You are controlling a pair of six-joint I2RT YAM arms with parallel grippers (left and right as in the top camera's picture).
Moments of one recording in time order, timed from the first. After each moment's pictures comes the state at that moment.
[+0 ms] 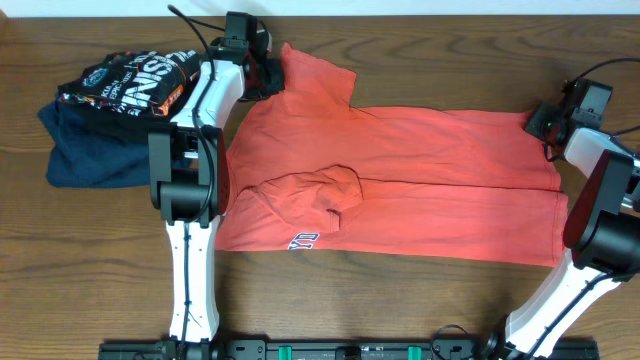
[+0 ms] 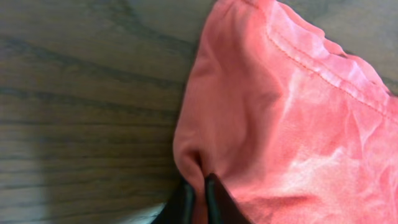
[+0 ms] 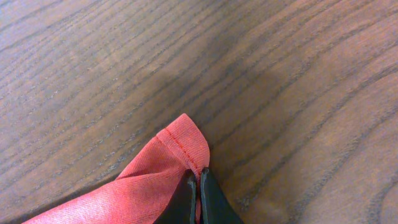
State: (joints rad) left arm -0.12 2.49 2.03 -0.63 0.25 -0.26; right arm -0.36 2.12 1.26 -0.07 -0.06 0.22
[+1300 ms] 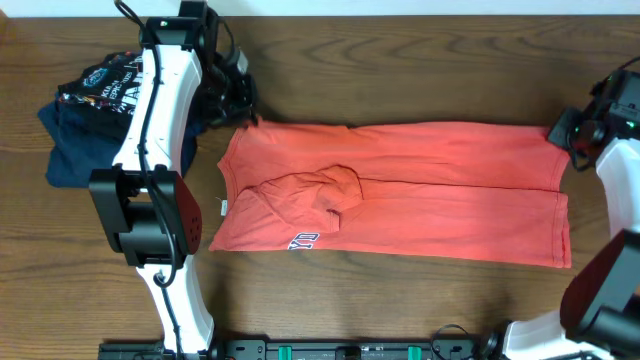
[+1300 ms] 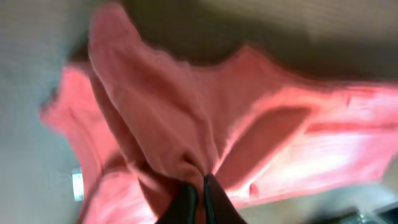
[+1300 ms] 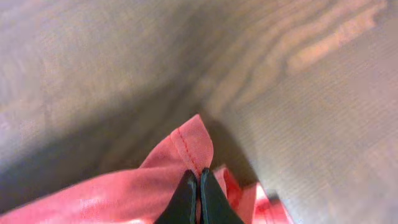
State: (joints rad) left arm -0.05 2.12 2.00 -1.47 0.39 -0.17; right arm -0.37 1.69 1.25 -0.60 0.02 0.20
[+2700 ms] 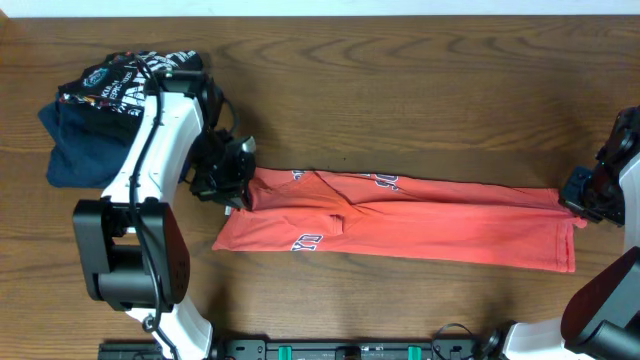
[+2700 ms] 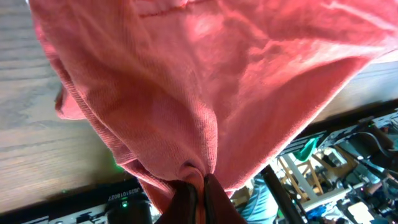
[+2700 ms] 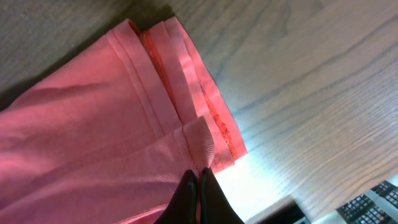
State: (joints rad) left arm -0.06 1.88 1.49 -1.59 0.37 0.04; right arm -0.47 1.64 1.24 -1.14 0.19 0.15
